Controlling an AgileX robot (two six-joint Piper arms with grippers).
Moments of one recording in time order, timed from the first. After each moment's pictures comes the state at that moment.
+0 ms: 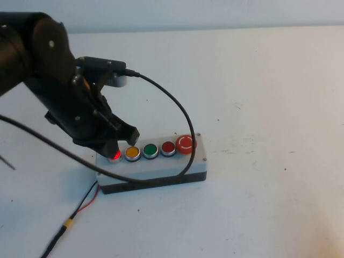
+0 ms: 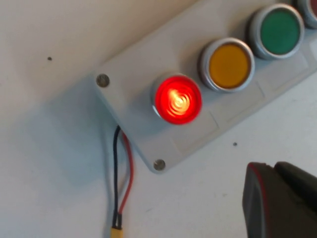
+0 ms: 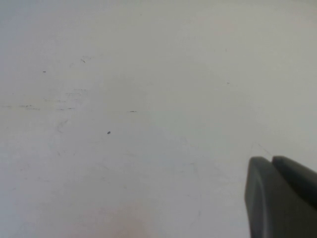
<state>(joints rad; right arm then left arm) -0.01 -0.01 0.03 0.25 0.34 -0.21 -0.43 1.60 -1.35 -0.12 1.17 0.13</state>
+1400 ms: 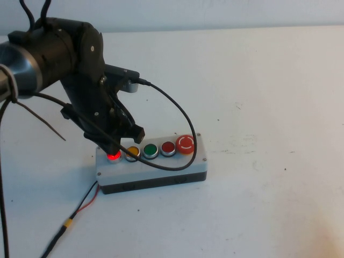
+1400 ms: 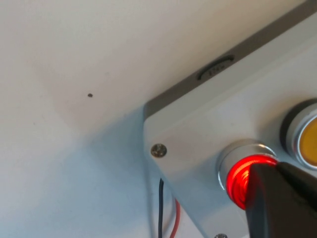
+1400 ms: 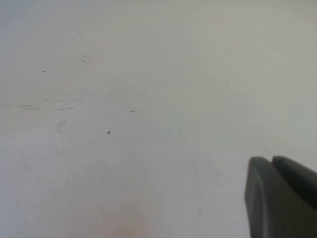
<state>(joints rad) -0.01 -0.01 0.03 0.25 0.34 -0.21 -0.43 1.84 -1.50 -0.02 1.19 0.13</state>
